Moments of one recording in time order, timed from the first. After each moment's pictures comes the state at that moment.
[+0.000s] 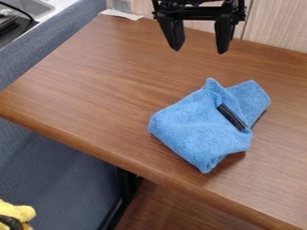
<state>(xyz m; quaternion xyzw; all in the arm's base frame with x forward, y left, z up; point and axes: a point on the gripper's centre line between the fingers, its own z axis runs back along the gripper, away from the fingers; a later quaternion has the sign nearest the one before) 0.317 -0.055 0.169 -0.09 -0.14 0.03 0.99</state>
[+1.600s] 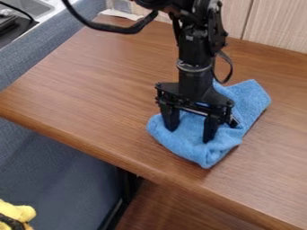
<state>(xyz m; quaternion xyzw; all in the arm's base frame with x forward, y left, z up) 0.298 -0.058 0.052 -0.03 -0.03 0.01 1.00</state>
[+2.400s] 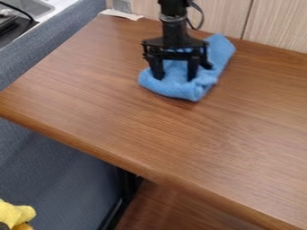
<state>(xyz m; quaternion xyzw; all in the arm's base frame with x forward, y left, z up) 0.391 0.031 0.056 -0.02 -0.06 0.16 0.98</state>
